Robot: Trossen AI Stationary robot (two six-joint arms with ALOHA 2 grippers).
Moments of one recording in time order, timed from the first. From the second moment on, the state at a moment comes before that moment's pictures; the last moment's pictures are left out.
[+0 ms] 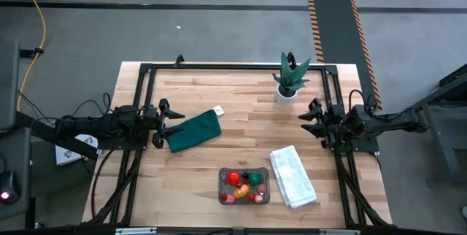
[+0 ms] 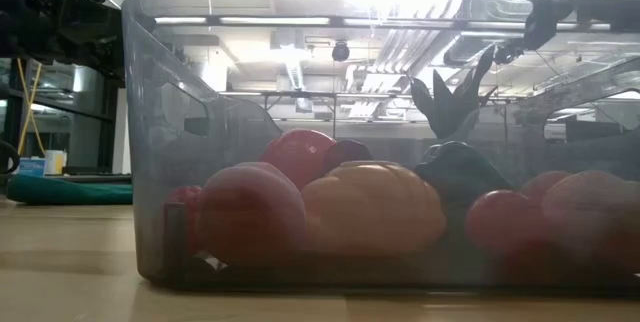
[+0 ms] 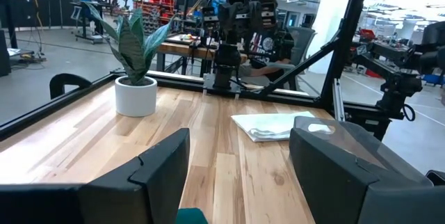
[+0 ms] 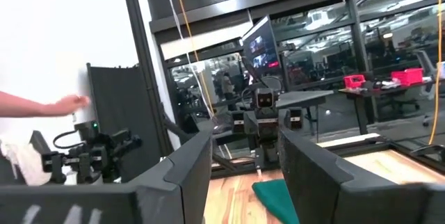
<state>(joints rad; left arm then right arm) 0.14 0.01 0.01 0.01 0.01 -0.14 0.09 0.17 0.06 0.43 0.01 0.20</state>
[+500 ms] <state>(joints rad) 0.14 0.01 0.01 0.01 0.01 -0.14 0.09 0.17 0.06 0.38 -0.03 0.21</state>
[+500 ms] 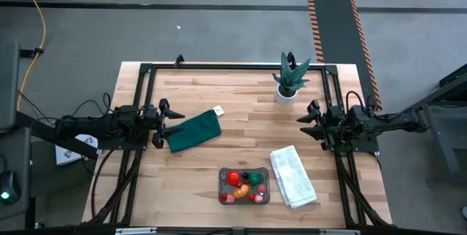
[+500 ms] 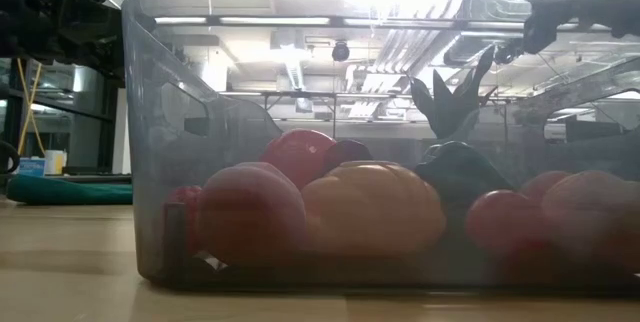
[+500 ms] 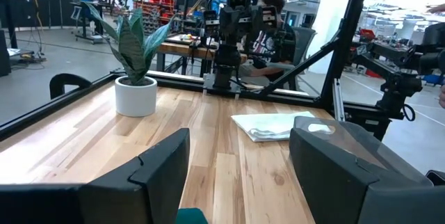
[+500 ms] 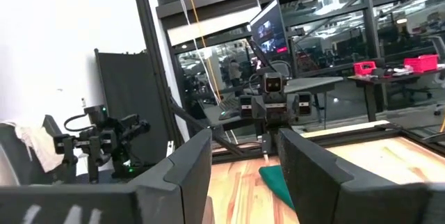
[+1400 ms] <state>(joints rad) 0.14 0.01 0.01 0.01 0.01 -0.14 0.05 0.17 0.01 0.15 -0.06 0.13</state>
